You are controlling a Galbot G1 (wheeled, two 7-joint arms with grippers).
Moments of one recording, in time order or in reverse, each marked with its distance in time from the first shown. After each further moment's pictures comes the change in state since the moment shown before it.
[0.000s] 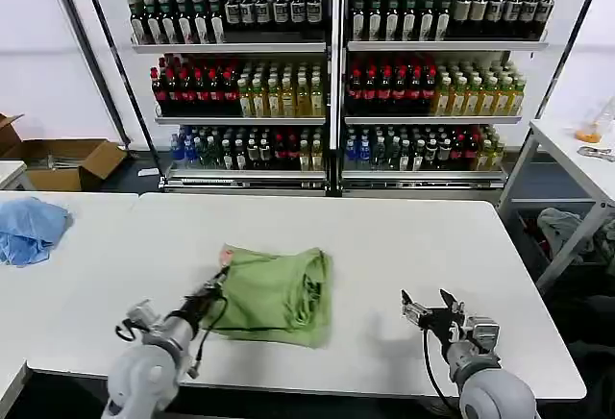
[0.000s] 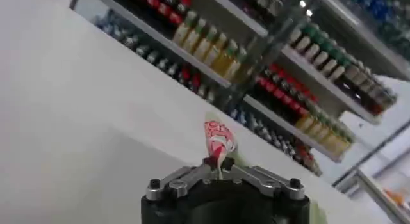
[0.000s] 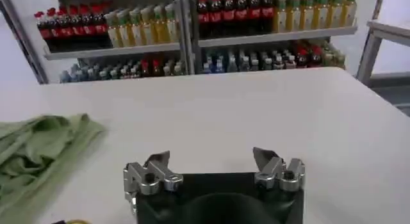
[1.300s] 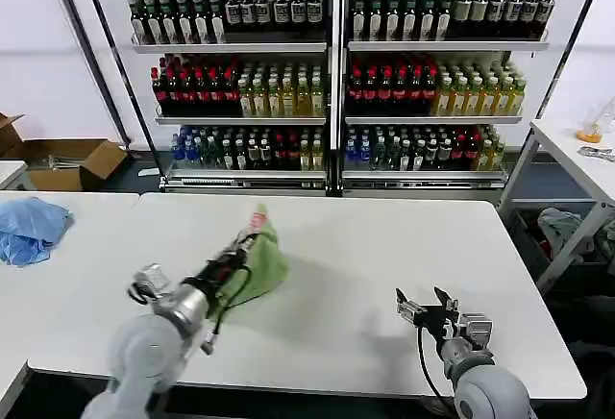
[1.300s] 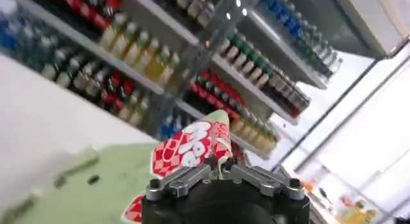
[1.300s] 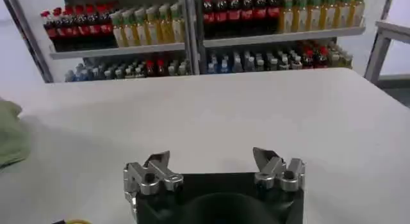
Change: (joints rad) left arm -0.123 0.014 0.158 -0.173 -0.149 0.086 -0.100; right arm 0.017 -0.004 -0.017 -0.016 -0.006 0.002 -0.003
